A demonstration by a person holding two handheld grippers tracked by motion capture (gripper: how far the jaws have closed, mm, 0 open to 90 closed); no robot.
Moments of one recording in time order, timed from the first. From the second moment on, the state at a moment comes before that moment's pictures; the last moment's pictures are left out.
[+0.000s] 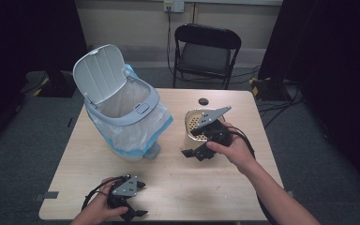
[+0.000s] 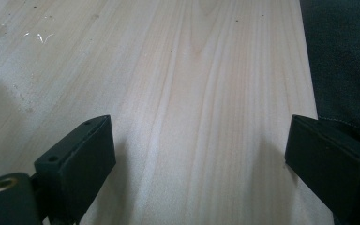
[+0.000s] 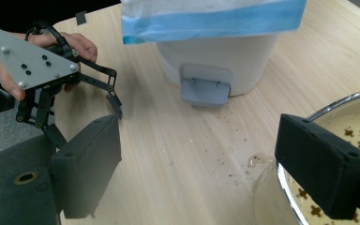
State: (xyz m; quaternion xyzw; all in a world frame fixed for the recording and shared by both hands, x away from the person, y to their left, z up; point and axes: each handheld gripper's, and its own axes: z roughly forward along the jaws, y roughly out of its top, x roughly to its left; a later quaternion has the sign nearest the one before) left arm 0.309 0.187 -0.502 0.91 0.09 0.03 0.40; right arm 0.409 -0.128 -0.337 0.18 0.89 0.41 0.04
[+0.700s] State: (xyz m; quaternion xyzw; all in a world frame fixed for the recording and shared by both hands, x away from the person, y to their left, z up) left arm 0.308 0.187 -0.502 0.91 0.09 0.03 0.40; right arm 0.396 -0.152 -0.377 0.19 0.89 0.41 0.02
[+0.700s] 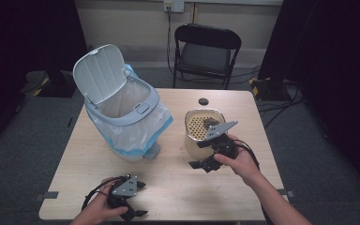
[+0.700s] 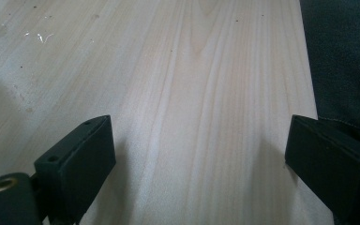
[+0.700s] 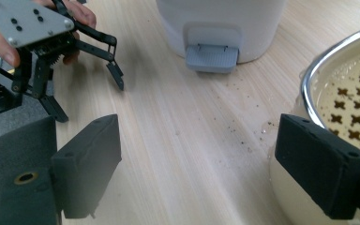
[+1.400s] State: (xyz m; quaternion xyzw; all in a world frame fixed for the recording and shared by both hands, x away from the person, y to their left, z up) left arm 0.306 0.186 -0.502 0.91 0.10 0.03 0.40; right arm 0.377 -0.170 -0.419 0.19 0.89 0.41 0.01
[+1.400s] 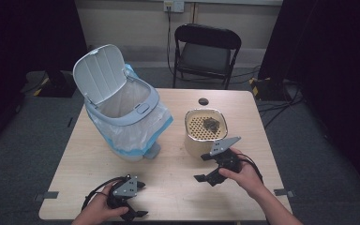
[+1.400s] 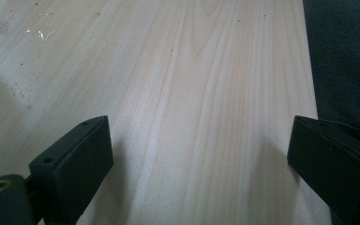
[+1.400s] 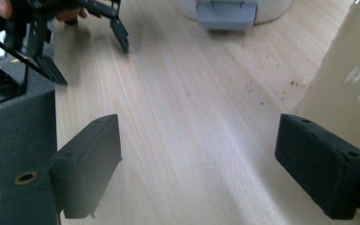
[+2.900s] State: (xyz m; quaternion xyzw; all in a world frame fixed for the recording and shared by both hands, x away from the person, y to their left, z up) left arm 0.336 0.304 -0.421 0.87 0.26 0.08 0.41; right arm 0.351 -0.191 -0.500 0.15 0.90 0.39 0.07
